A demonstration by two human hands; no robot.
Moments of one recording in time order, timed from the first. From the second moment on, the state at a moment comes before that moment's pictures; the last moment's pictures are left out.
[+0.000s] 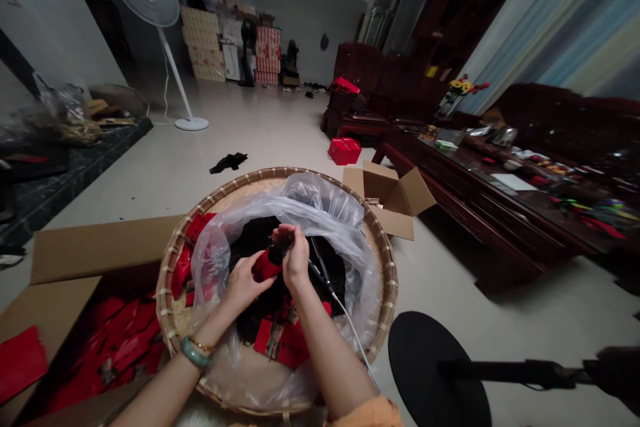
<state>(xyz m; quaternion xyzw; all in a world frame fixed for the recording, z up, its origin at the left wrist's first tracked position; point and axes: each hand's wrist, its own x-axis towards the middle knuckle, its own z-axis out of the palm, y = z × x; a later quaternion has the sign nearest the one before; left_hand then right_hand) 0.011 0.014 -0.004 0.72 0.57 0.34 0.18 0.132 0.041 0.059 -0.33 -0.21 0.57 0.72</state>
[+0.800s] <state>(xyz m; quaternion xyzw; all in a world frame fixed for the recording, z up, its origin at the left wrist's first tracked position) 0.004 0.013 -0.006 0.72 0.54 0.42 0.14 0.150 0.018 0.039 -0.50 -0.52 0.42 0.55</state>
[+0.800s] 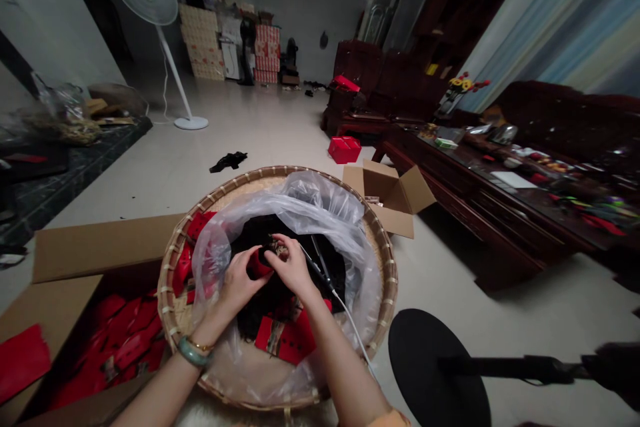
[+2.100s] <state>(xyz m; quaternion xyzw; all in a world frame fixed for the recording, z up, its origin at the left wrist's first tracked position) 0.005 0.002 0.014 0.52 0.45 0.35 0.64 0.158 0.013 0.032 -0.52 -0.48 0.49 0.51</state>
